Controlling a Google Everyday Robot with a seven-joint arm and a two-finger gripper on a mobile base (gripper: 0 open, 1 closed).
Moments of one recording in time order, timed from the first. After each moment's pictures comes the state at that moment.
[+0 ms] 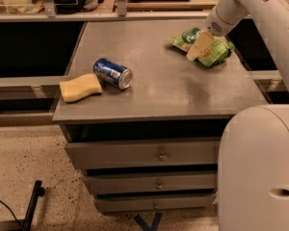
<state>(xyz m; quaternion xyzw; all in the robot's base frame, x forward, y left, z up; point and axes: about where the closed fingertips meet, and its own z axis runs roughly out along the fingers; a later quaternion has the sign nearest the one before) 0.794 -0.224 0.870 -0.42 0.86 -0.03 0.29</state>
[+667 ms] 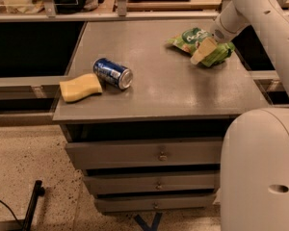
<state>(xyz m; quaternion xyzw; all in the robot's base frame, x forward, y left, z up) 0.809 -0.248 0.842 -0.39 0.87 -0.04 0.30</state>
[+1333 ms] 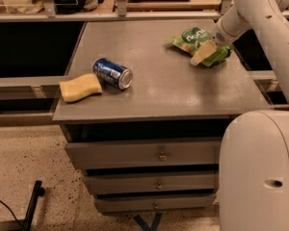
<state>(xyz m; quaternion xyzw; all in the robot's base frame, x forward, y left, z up) 0.812 -0.251 0.825 -0.39 0.87 -0.01 0.30</state>
